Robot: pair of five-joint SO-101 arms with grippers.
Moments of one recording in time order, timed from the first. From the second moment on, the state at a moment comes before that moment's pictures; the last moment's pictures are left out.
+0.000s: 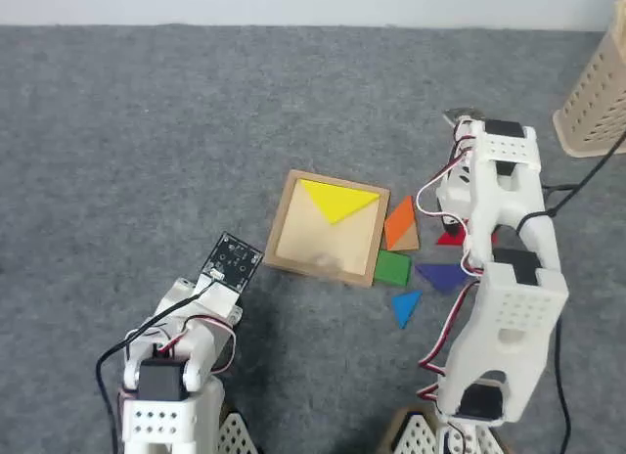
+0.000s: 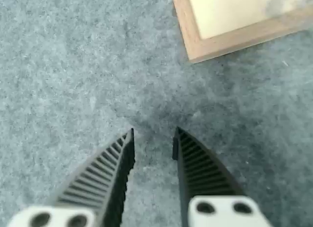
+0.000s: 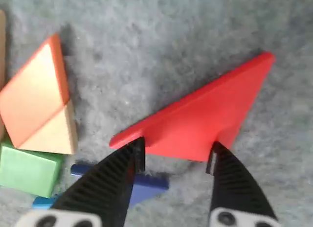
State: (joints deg) left arm -4.4 -103.4 97.3 73.6 -23.1; right arm 3.6 34.0 -11.3 82.8 14.6
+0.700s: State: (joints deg) left arm -4.4 -103.4 97.3 73.6 -23.1; right arm 5.6 31.3 -12.0 81.3 -29.6
